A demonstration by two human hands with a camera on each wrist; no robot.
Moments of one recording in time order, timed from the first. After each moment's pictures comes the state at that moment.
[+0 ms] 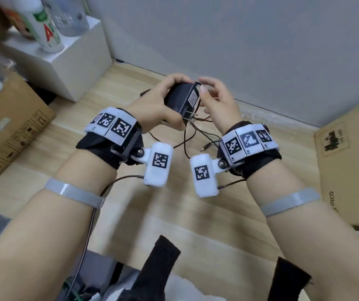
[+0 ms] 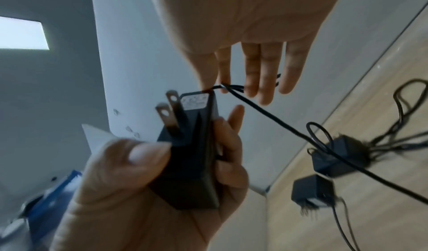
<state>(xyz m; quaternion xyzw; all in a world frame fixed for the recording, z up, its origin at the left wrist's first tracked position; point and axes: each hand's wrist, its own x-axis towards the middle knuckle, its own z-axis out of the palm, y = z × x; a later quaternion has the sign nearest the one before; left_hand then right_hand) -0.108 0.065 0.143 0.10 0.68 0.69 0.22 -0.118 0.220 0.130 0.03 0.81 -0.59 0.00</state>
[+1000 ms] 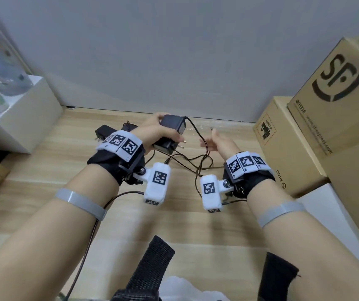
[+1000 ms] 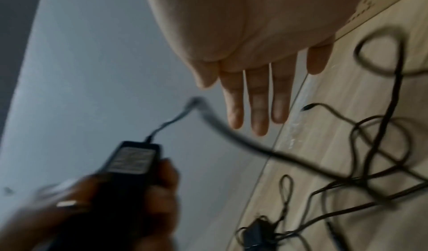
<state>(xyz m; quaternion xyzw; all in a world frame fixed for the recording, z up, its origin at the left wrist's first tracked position) -0.098 0.160 0.160 0.03 0.68 0.67 0.30 -0.056 0.346 0.110 0.25 0.80 -0.53 0.08</state>
